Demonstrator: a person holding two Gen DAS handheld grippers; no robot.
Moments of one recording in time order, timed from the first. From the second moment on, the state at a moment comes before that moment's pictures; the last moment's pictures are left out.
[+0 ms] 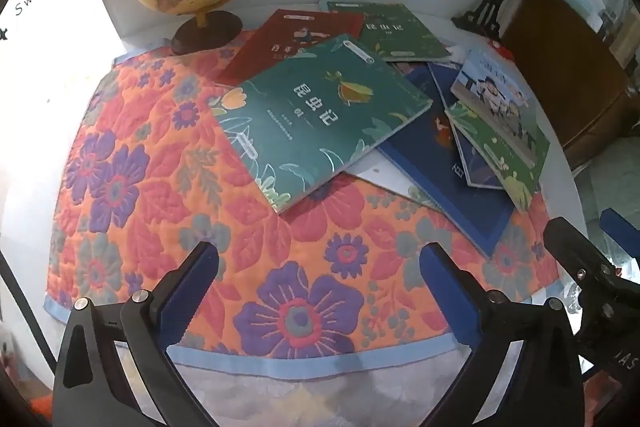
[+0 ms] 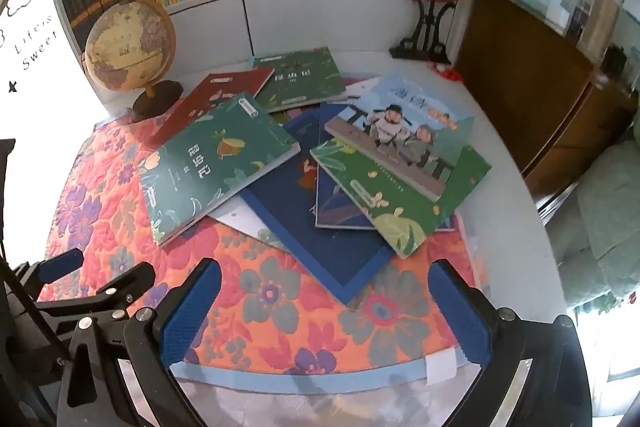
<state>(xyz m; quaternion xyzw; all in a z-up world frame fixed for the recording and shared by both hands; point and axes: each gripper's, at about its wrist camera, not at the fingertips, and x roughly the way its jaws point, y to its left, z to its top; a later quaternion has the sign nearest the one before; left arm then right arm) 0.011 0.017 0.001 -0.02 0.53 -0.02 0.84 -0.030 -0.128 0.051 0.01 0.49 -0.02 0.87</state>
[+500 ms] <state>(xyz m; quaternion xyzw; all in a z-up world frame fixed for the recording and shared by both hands) 0.021 0.028 0.000 -0.03 0.54 -0.02 0.84 -0.033 -0.128 0.056 0.04 0.49 -0.04 0.87</state>
